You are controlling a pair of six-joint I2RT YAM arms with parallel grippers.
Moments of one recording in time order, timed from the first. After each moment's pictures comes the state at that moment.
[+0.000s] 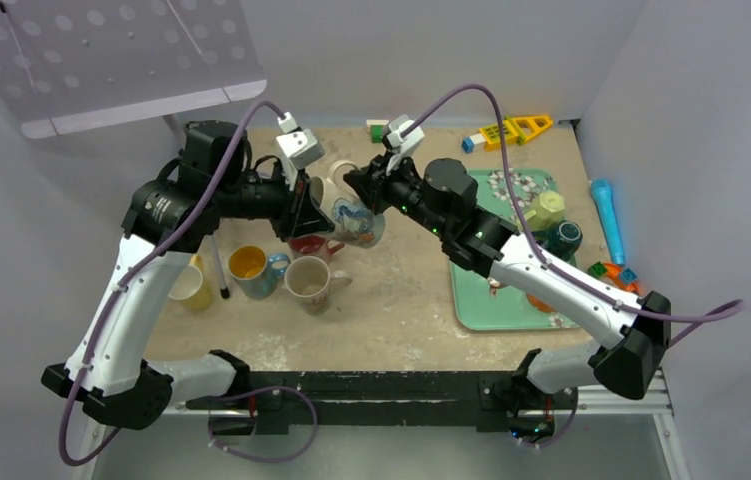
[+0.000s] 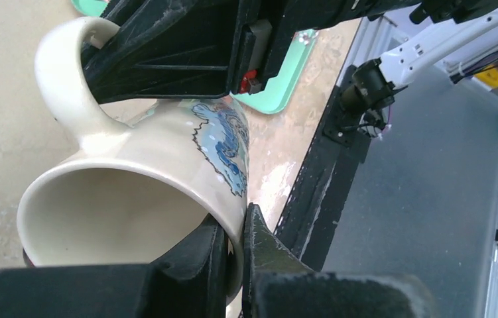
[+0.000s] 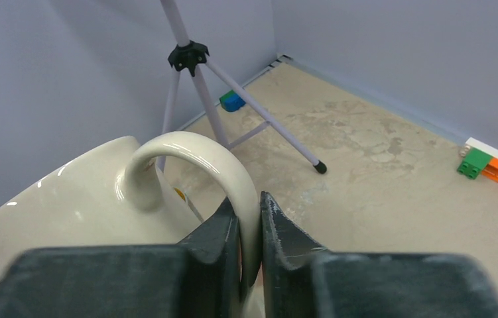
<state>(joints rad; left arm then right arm) -0.47 1.22 1.71 -1.07 0.71 0.09 0.88 1.34 1.28 0.07 0.04 0.18</state>
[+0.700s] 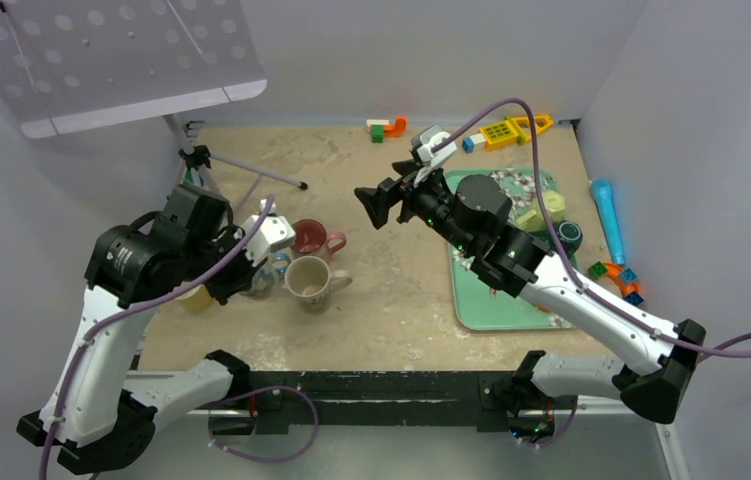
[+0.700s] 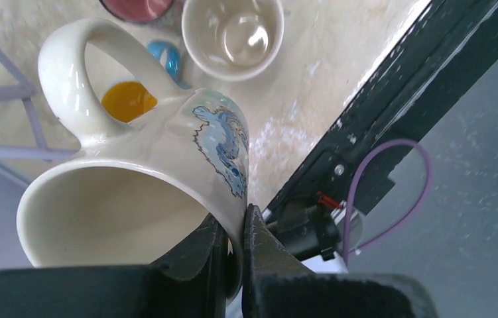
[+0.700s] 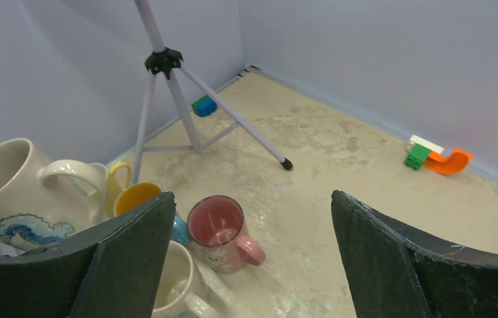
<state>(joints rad) -0.48 1.03 1.64 -1.61 0.17 0.44 0.89 1.19 1.22 0.02 0.12 0.12</state>
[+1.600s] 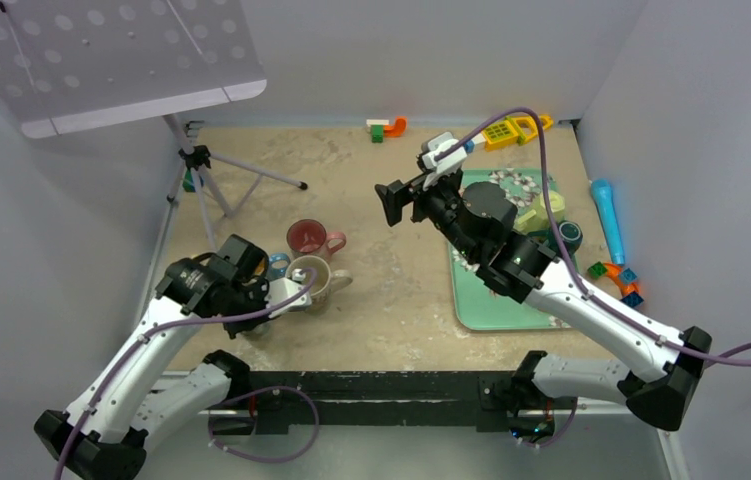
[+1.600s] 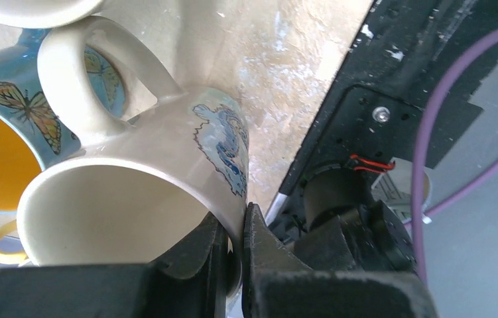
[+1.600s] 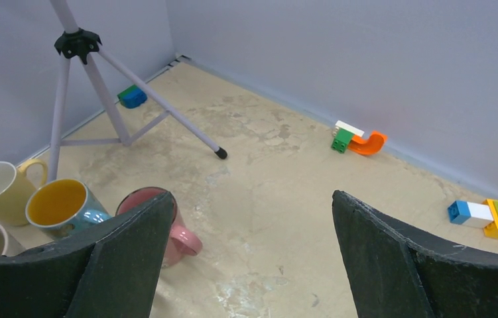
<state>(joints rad) -0.48 0.85 0.94 -1.43 0.13 0.75 0.88 1.14 1.13 0.01 0.30 -0.01</state>
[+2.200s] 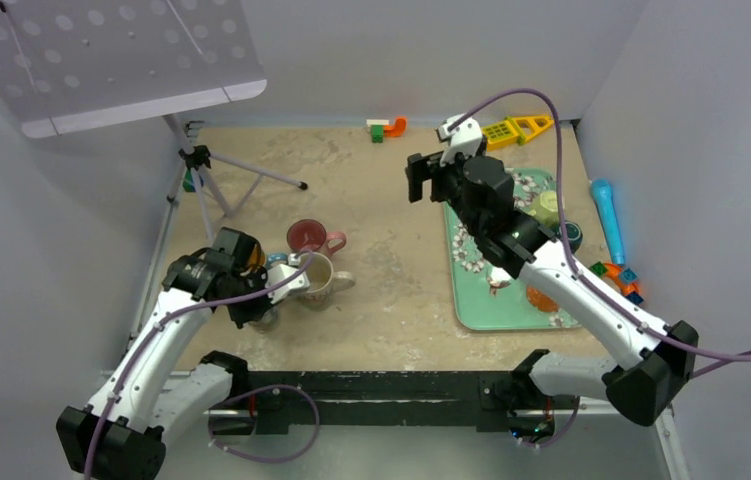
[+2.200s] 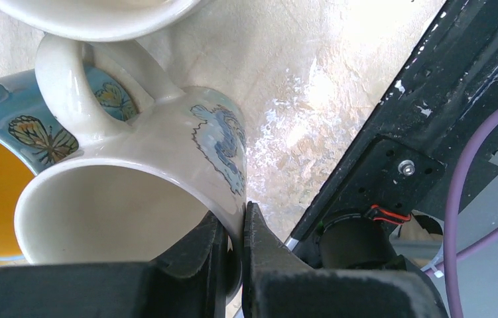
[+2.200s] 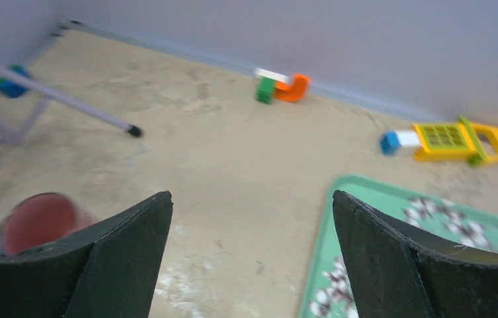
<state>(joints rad) -0.30 0.89 0.82 -1.22 0.22 0.82 0.72 1.20 1.16 -0.08 0.33 0.03</state>
